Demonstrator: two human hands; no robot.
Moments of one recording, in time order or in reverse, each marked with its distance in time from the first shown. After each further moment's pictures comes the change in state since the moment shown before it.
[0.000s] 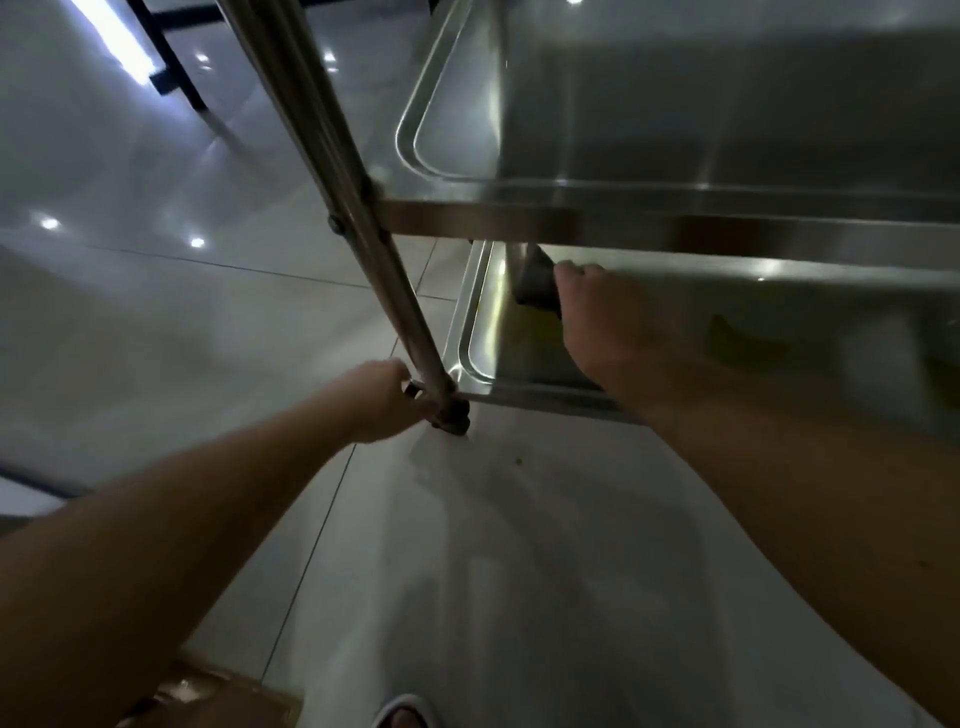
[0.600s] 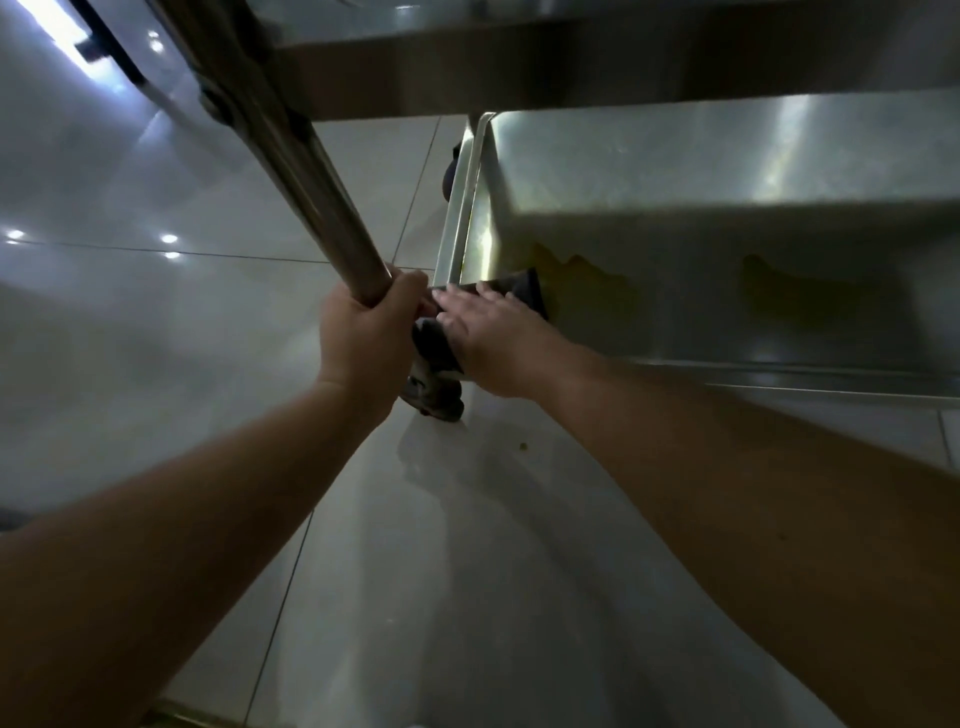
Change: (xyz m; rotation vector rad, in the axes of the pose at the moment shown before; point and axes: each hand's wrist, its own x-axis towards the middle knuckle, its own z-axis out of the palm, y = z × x) left_hand 0.025 0.035 0.025 -1.223 0.565 0.171; right_hand 0.011 -0.065 0.113 0.371 -0.469 -0.147
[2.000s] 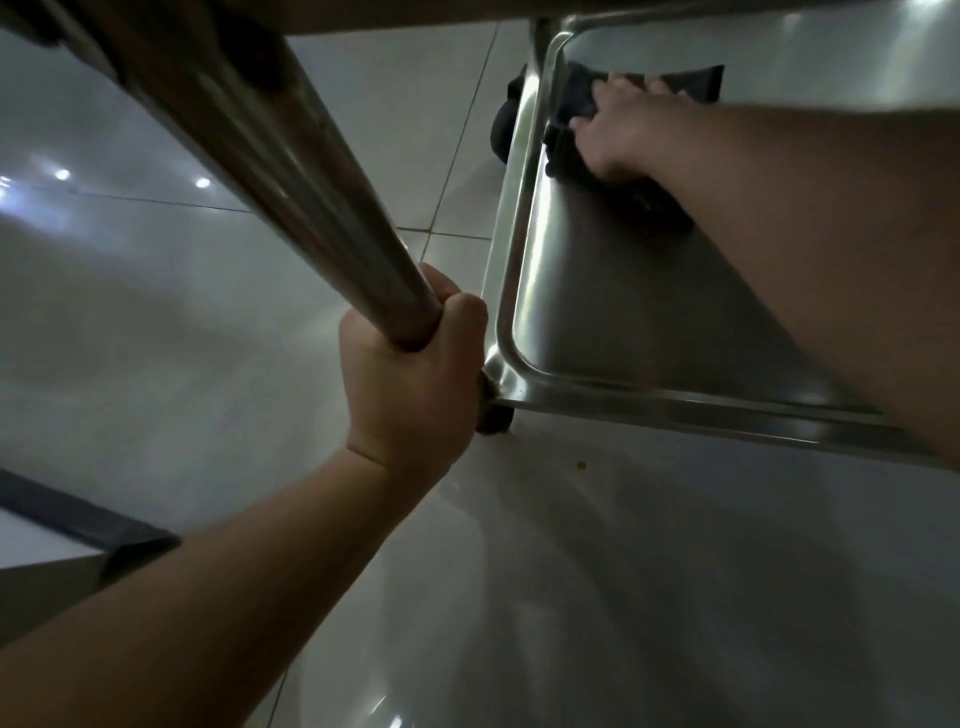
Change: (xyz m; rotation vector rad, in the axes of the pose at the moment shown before) left_hand 0.004 -0.014 0.006 -0.102 0.002 0.145; right_hand 0.166 0.093 -0.094 -0.213 0.126 0.416
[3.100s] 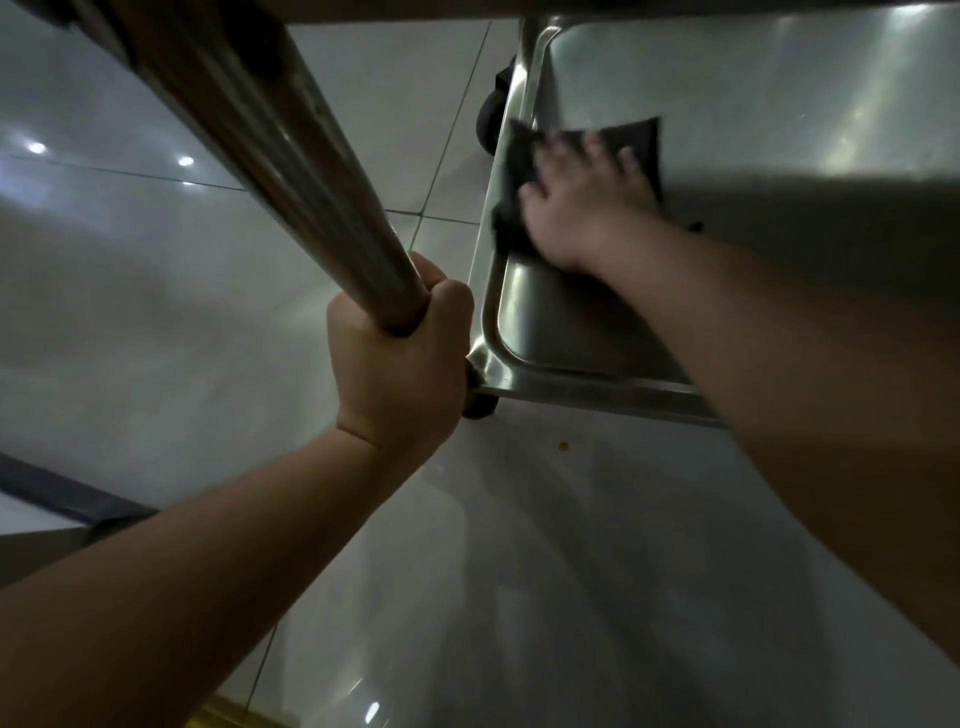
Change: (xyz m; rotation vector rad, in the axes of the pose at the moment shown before) left_hand -0.007 -0.007 -0.004 -0.033 0.046 0.004; right_hand -0.074 -0.026 0.041 0.006 -0.008 -0.130
